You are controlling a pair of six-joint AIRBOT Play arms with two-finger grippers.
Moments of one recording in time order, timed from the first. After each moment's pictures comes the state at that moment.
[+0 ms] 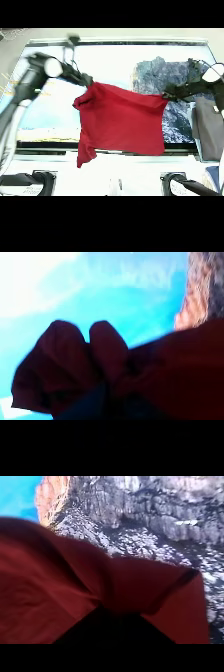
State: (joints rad) left arm -0.46 -1.54 1.68 1.52 -1.18 -1.70; right arm -0.06 -1.30 1.33 -1.23 1.30 1.69
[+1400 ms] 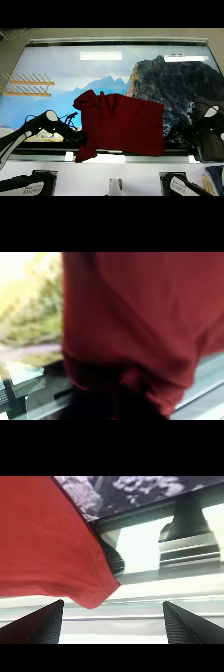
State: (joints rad) left arm -0.22 -1.39 0.69 0.91 -1.15 -1.40; right arm -0.39 -1.23 0.77 -1.31 1.49 1.54
